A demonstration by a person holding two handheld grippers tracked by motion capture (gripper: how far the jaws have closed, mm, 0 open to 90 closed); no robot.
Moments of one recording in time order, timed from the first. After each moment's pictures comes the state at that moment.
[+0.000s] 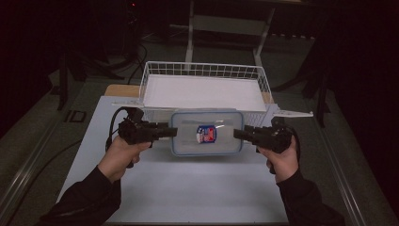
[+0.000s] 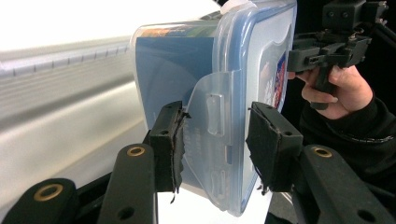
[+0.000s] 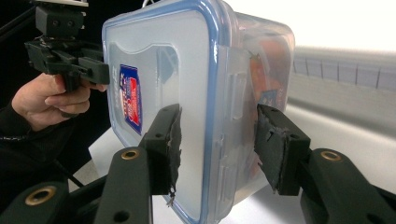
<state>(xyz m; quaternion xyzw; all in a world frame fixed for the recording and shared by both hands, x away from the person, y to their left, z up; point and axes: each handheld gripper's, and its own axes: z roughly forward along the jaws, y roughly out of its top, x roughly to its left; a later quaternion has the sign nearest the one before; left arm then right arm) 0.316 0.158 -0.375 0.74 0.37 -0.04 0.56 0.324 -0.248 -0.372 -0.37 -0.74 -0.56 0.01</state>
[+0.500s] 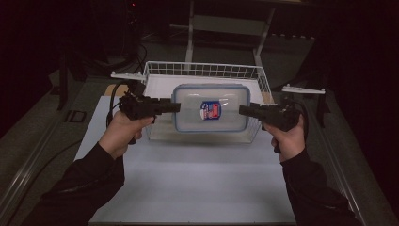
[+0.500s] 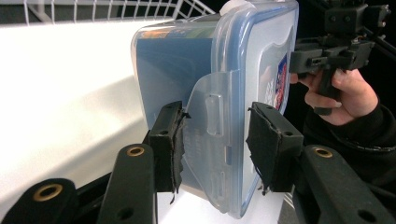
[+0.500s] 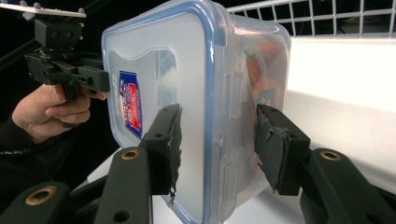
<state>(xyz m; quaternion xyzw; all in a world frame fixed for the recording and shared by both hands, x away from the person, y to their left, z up) 0.347 0.153 -0.320 0.74 0.36 0.00 0.57 0.351 -0.251 -0.320 -0.37 -0.73 -0.58 -0.01</state>
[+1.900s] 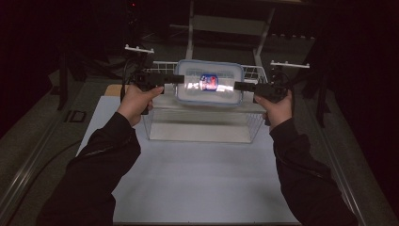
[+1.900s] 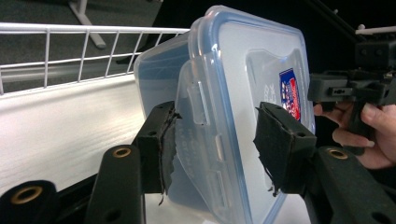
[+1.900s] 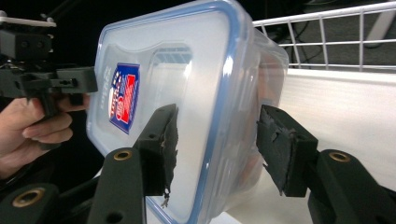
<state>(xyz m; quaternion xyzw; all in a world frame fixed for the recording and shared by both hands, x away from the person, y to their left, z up) 0.435 0.148 -0.320 0.70 0.44 -0.01 0.57 0.433 -0.237 -0.313 -0.45 -0.71 -0.54 -0.01</state>
